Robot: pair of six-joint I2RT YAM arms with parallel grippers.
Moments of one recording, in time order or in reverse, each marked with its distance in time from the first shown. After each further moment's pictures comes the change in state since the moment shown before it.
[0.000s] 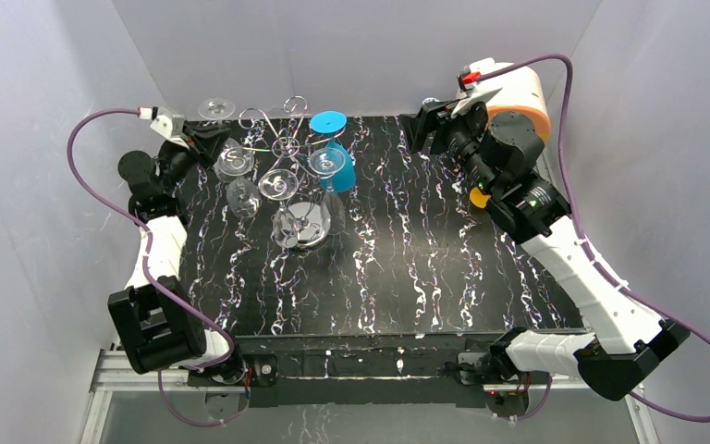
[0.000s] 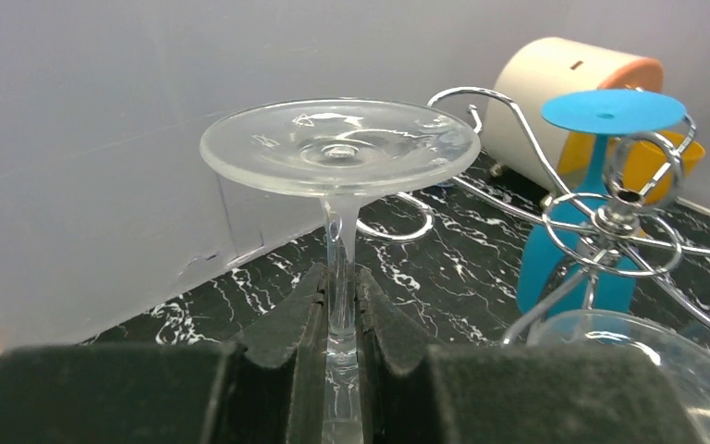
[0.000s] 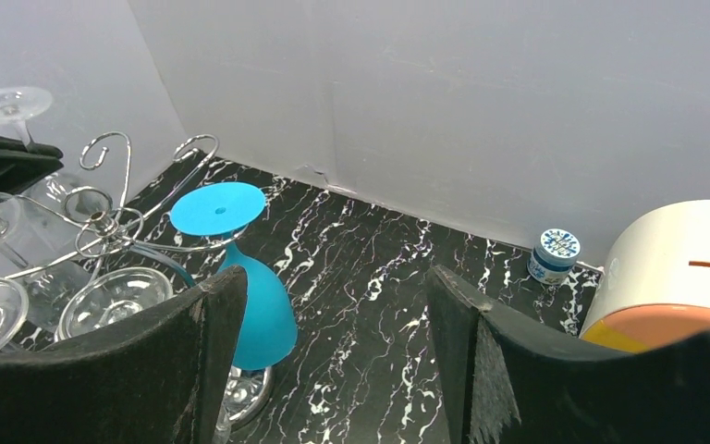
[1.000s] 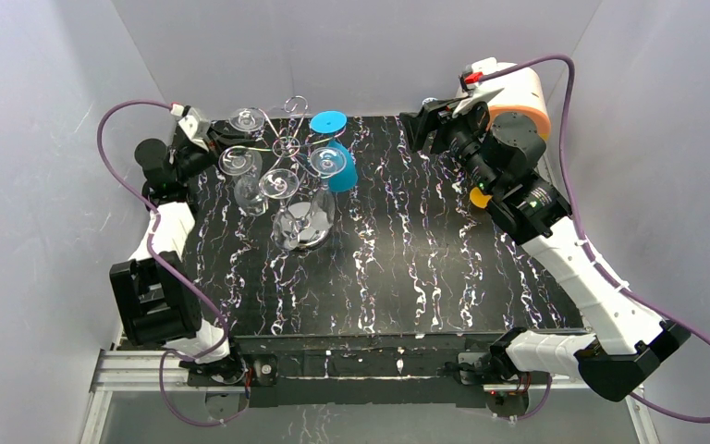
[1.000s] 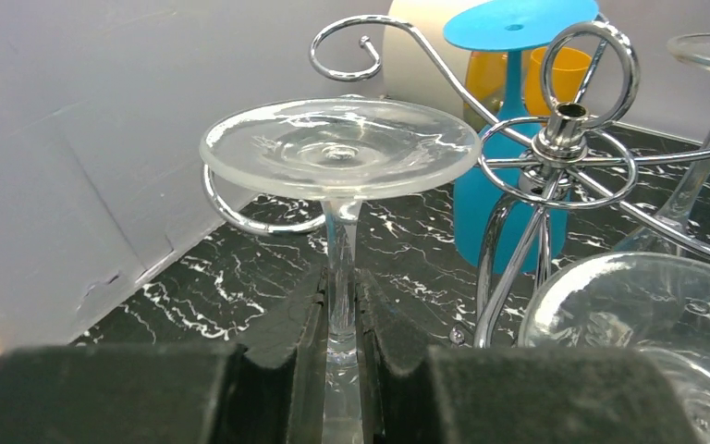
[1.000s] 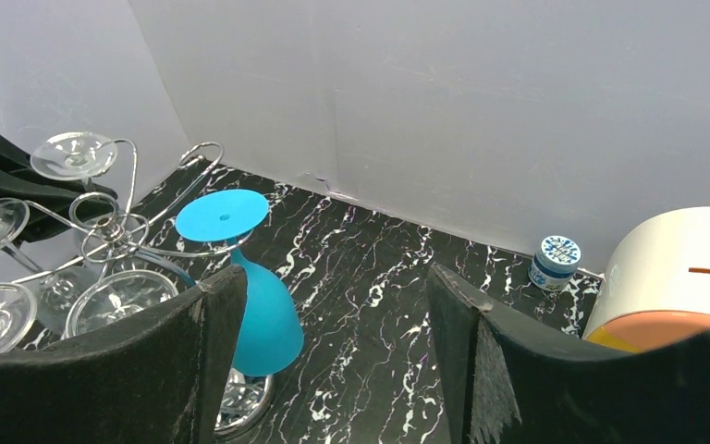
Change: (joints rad) left arm -0.073 0.126 0.045 0.011 0.235 0.093; right arm 0.000 -0.009 -0.005 0.019 -0.001 -0.001
